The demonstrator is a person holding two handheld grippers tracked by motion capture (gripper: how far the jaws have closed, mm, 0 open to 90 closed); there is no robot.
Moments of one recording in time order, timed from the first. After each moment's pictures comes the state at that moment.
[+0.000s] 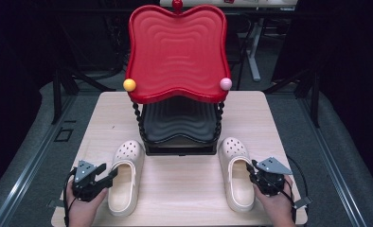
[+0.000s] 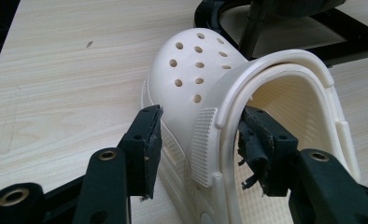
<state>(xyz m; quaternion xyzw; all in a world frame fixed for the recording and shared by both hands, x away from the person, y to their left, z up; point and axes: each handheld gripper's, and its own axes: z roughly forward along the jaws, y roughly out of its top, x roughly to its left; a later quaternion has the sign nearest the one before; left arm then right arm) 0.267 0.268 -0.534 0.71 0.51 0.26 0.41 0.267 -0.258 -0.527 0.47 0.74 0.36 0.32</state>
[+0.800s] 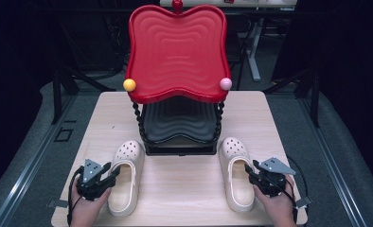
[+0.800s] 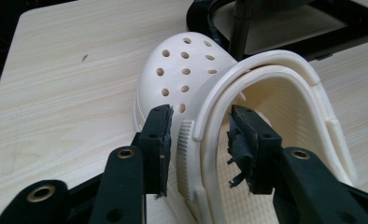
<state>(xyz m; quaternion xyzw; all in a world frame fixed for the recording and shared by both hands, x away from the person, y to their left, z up) 0.269 0.252 -0.532 0.74 0.46 0.30 0.38 0.266 -0.260 -0.525 0.48 0.73 0.38 0.30</state>
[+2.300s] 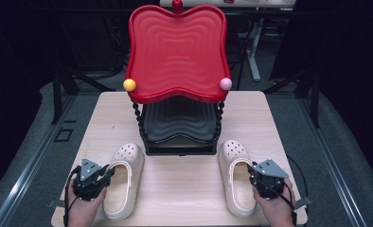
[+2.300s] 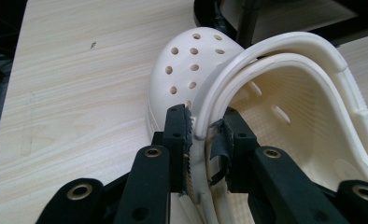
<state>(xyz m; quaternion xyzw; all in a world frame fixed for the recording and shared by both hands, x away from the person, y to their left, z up) 0.262 0.258 -0.518 0.74 0.49 0.27 0.37 0.253 -0.245 -0.512 0.47 0.75 0.32 0.35</state>
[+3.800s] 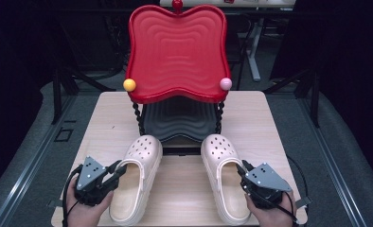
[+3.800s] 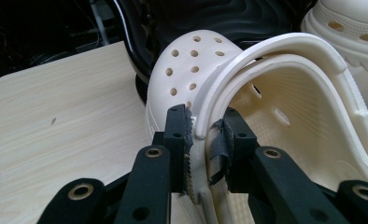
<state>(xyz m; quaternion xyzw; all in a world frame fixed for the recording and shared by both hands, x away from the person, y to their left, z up) 0.230 0.213 -0.448 0.75 0.41 0.28 0.44 0.207 -0.200 -0.436 0.40 0.75 0.37 0.37</state>
